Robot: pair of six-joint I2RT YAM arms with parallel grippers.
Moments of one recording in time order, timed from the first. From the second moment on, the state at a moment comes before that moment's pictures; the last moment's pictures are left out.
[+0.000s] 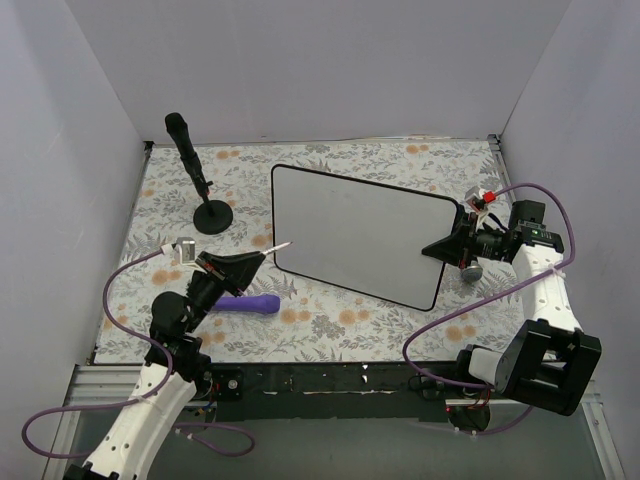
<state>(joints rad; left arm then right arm) -0.31 0.31 0.17 0.38 0.33 -0.78 -0.25 1.20 0.89 -0.85 -1.39 -0.74</state>
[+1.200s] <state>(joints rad) -0.31 0.44 0.18 0.50 0.36 -0.77 -0.16 1.29 1.13 -0.89 -1.28 -0.70</state>
